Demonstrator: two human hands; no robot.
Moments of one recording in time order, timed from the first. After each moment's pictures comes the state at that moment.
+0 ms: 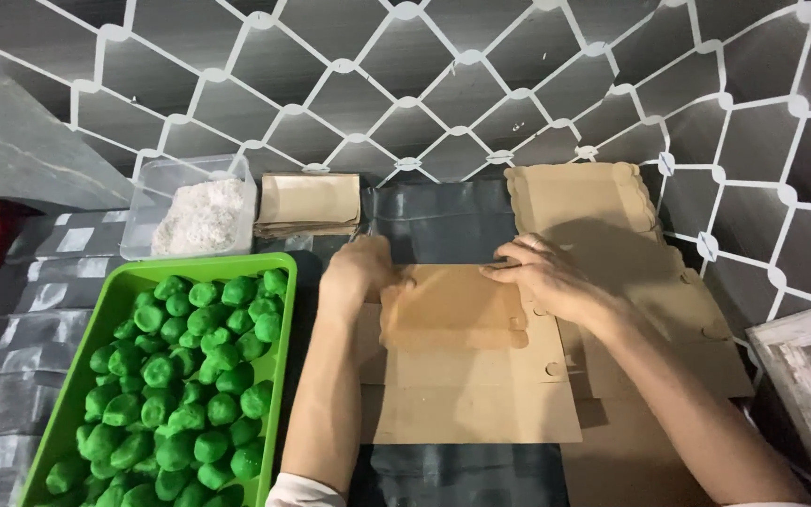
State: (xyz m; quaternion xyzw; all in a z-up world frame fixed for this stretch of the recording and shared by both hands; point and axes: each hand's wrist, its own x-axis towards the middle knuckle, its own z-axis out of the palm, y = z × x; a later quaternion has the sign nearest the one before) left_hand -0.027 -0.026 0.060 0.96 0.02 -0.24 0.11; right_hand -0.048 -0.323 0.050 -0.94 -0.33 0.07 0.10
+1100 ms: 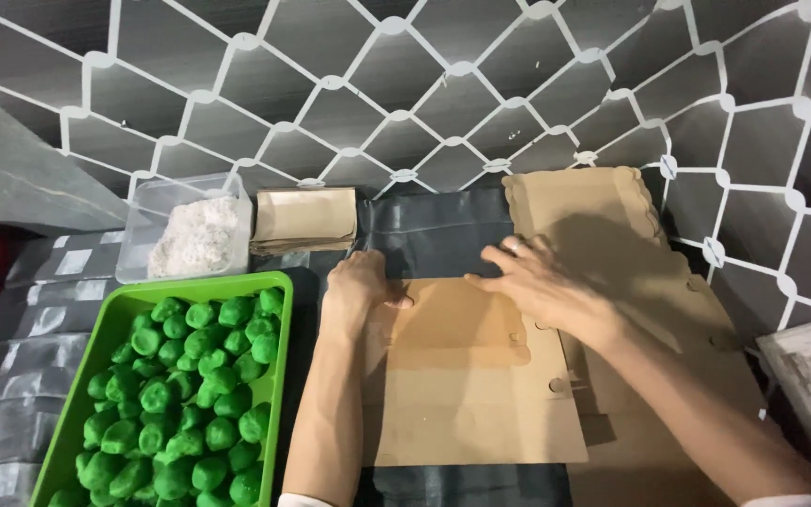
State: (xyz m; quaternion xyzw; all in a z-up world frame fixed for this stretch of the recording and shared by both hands) left_hand -0.023 -0.027 0.055 0.96 0.05 -0.25 0.12; right_hand -0.039 -0.295 0.067 -0.93 -0.35 0.06 -0.10
